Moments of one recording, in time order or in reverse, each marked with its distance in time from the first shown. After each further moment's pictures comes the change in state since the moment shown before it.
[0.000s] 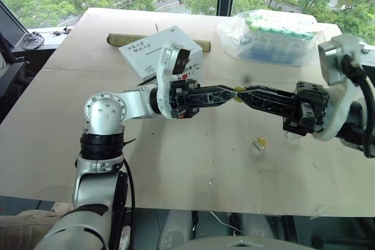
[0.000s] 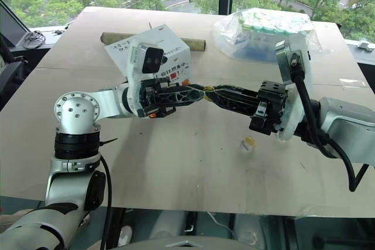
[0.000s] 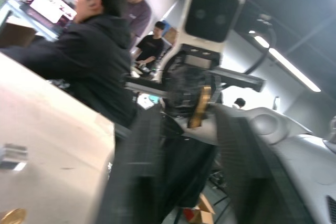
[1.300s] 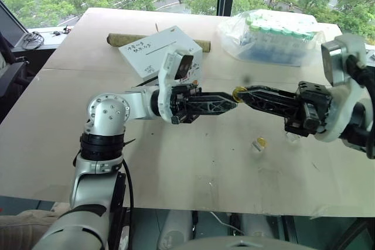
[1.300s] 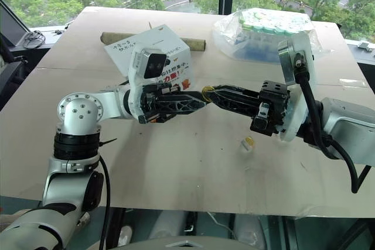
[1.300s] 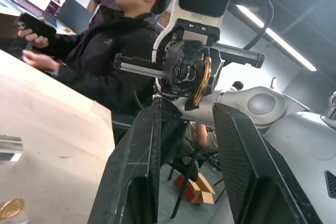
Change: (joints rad) left arm 0.000 0.019 -0.060 -0.030 0.126 -0.030 -0.149; right arm 0.006 -0.011 0.002 -0.013 0.002 -0.015 0.029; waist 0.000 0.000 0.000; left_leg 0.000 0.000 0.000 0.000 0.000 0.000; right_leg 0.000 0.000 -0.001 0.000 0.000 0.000
